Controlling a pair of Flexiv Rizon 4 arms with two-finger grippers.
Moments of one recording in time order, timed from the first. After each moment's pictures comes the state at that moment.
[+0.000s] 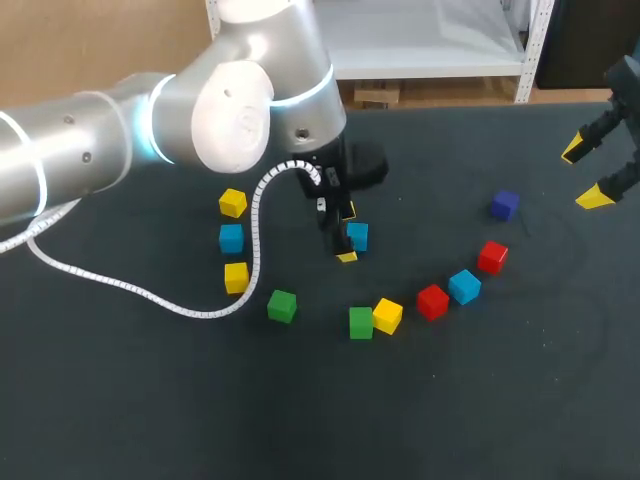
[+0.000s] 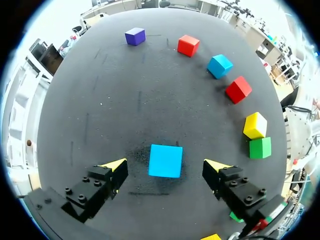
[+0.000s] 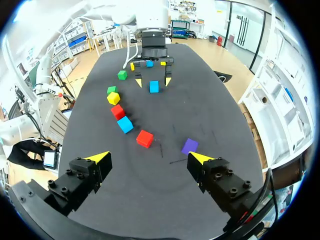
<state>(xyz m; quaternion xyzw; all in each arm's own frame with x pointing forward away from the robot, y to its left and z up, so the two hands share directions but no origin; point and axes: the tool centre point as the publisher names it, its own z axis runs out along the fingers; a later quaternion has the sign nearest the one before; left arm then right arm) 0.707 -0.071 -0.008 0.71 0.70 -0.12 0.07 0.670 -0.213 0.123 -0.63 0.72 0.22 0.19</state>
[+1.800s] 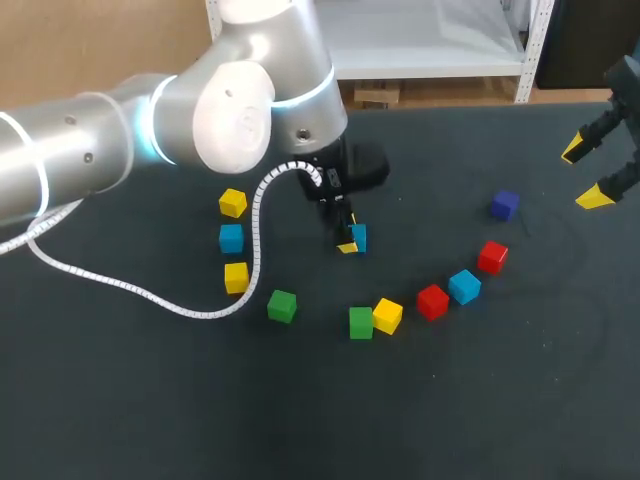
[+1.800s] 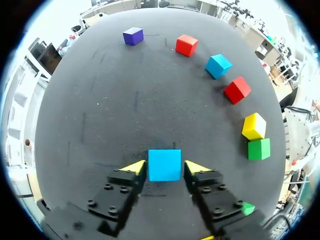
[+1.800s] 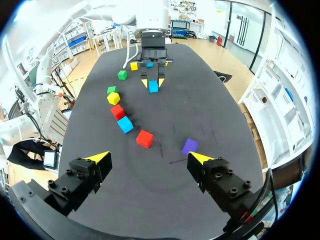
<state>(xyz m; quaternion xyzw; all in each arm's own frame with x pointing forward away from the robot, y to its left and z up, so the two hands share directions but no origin) 0.703 -0.072 -0.010 0.70 0.70 -0.12 0.06 0.670 -0.213 0.123 -0.63 0.72 0.22 0.19</state>
